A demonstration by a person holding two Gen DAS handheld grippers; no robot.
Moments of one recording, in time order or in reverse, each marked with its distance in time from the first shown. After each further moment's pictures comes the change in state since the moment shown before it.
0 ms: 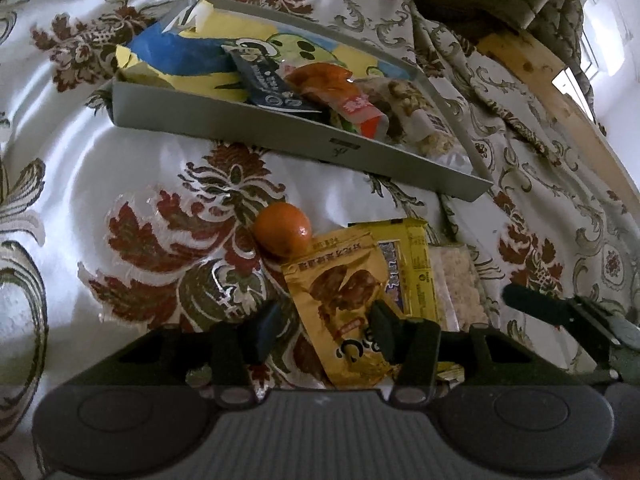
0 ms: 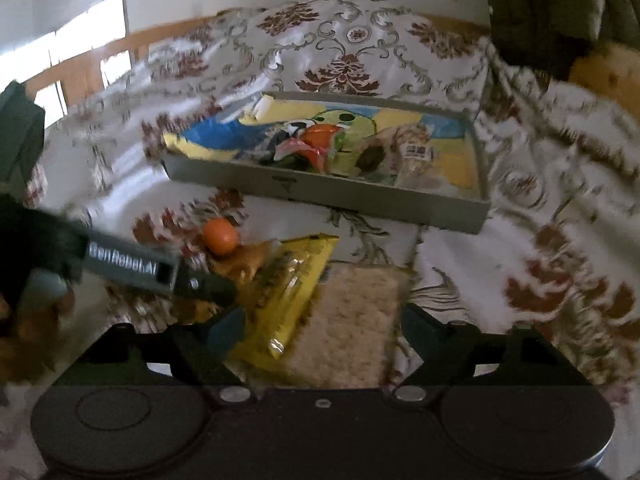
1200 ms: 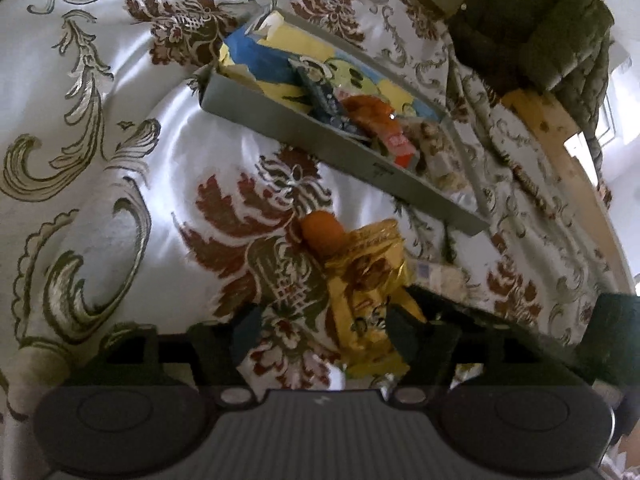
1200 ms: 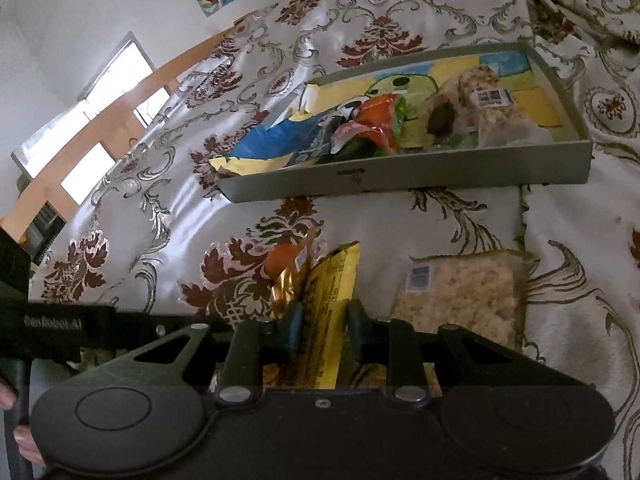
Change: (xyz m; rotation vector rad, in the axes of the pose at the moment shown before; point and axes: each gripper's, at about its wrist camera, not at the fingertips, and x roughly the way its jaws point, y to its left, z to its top) left arm -0.047 0.031 -0.016 -0.193 -0.059 -0.029; right arm 0.038 -0.001 0.016 0.206 0.069 0.300
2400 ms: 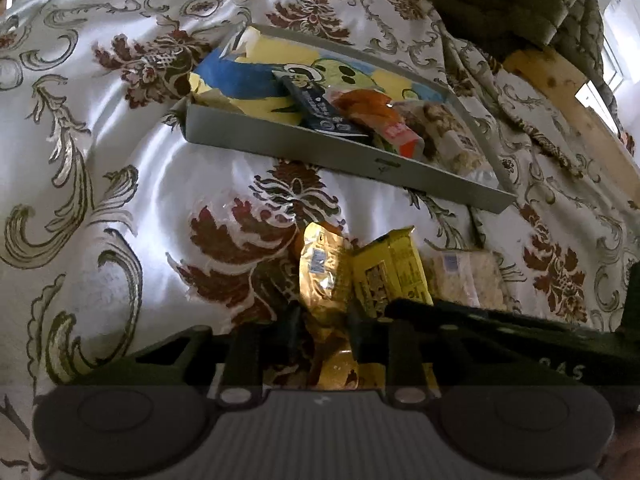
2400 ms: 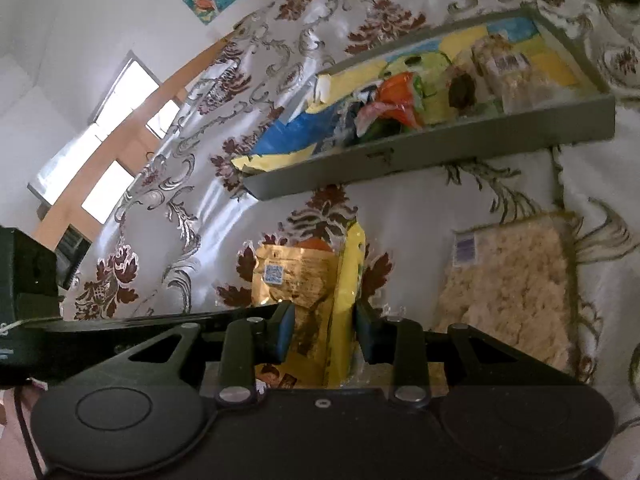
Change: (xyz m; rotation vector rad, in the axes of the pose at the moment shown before) left arm 0.015 -0.024 0.002 0.177 -0.006 0.142; right arm 0.009 0.005 -0.006 0.128 0.039 0.093
